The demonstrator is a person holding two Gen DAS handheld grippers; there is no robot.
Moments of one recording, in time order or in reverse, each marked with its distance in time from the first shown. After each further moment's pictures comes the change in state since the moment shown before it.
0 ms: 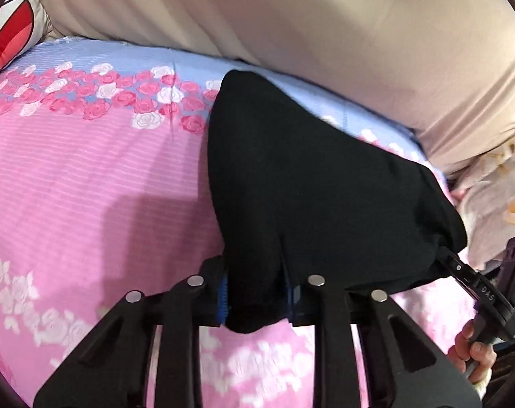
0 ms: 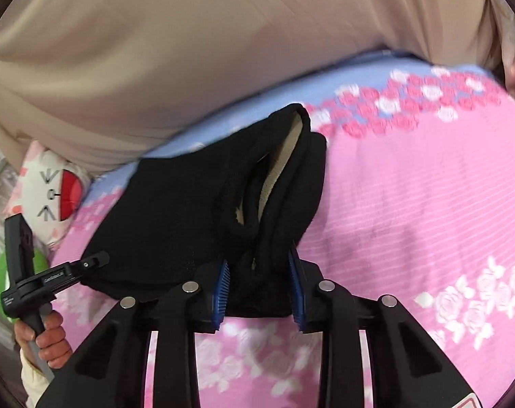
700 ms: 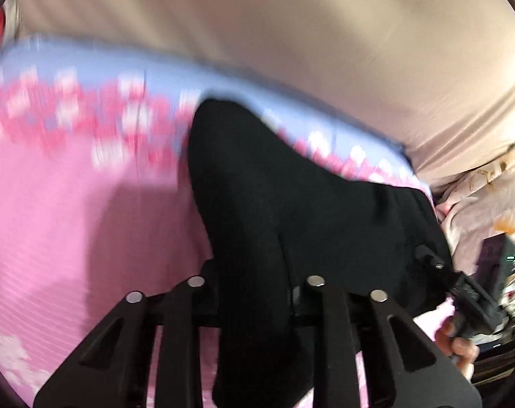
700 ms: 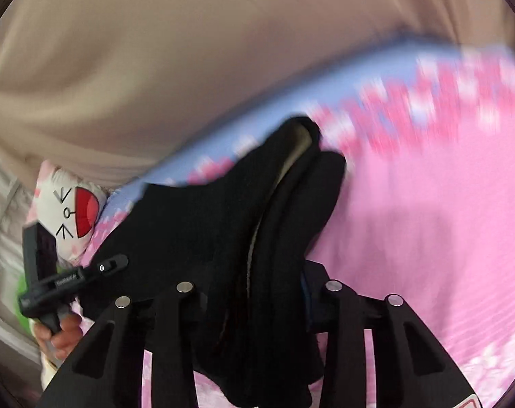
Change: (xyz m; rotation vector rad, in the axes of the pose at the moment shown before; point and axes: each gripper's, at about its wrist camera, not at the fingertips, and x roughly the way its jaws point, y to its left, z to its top) left arm 0.022 -0.008 0.061 0.011 -0.017 -0.073; right arm 0.034 -0.005 0.045 0.017 -0.011 0.114
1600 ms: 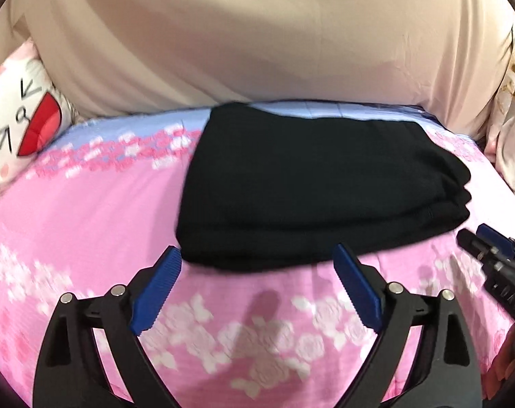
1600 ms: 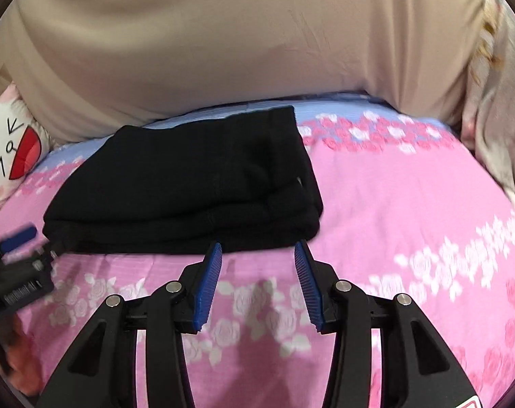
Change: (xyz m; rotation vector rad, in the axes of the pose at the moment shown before) left arm -0.018 -0.049 -0.118 0.254 -0.212 0.364; right arm -0.038 0.058 -0.114 -0.198 -0.124 -0.417
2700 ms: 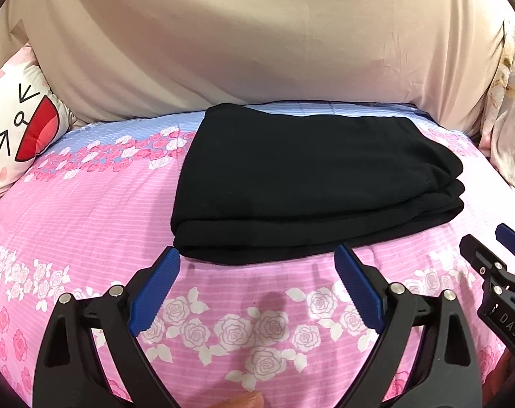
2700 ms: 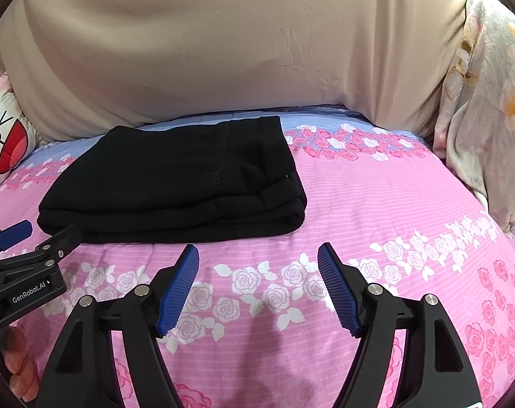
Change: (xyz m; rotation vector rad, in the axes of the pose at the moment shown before) left arm -0.009 -0.006 -0.006 0.026 -0.036 -0.008; right arm -0.020 0.015 -0.017 -0.044 -0.056 -0.117
